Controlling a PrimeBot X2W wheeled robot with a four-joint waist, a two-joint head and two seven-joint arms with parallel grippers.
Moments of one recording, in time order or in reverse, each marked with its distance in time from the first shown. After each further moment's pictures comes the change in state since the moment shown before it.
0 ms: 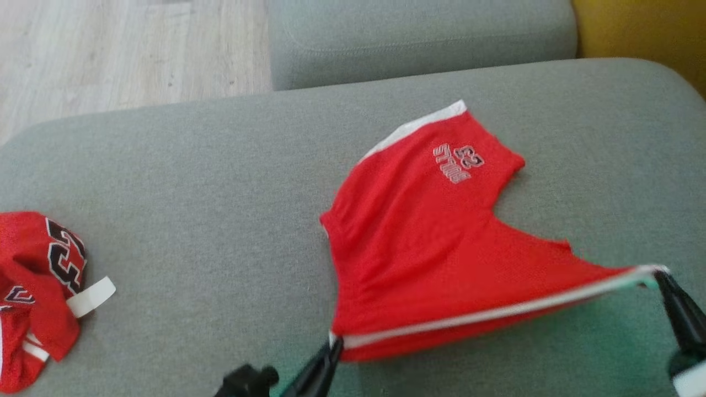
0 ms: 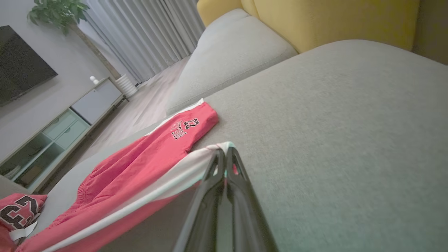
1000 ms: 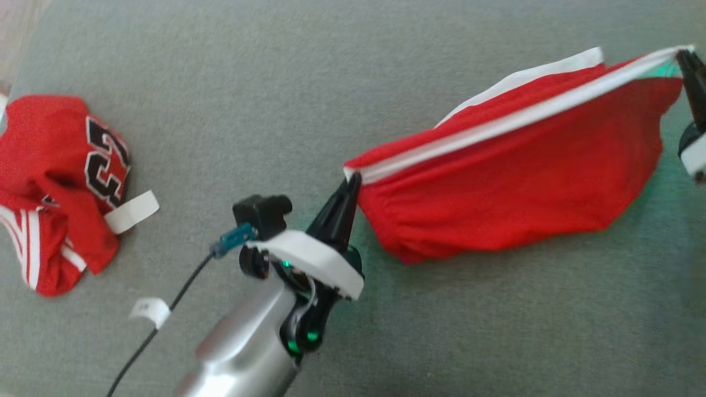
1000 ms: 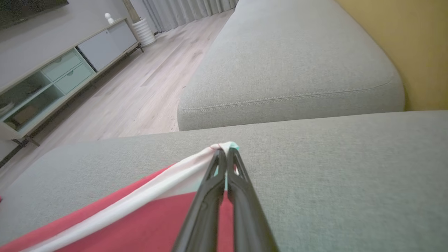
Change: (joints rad) left arm -0.387 -0.182 0.098 0.059 -0.241 0.073 0.179; right arm -0.668 0.158 -0.184 0.224 -0.321 0.000 0.444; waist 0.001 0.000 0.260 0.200
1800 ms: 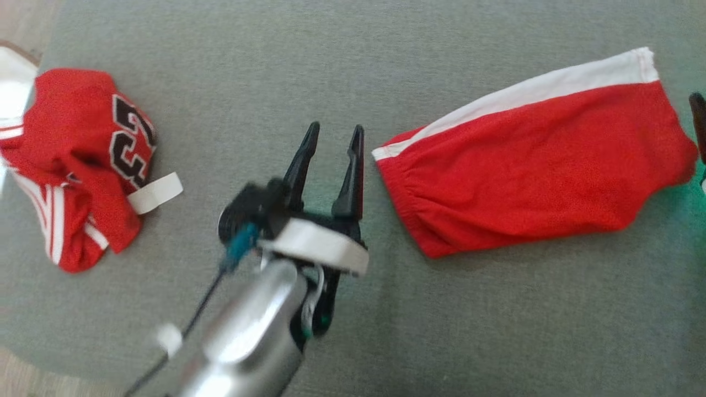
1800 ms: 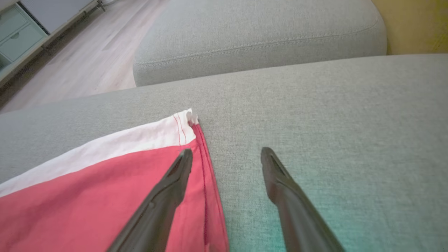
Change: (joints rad) left arm -0.081 -0.010 -0.004 -0.027 0.202 0.162 -0.182; right arm -0.040 -0.089 0.147 0.260 0.055 0.000 -0.117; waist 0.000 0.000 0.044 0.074
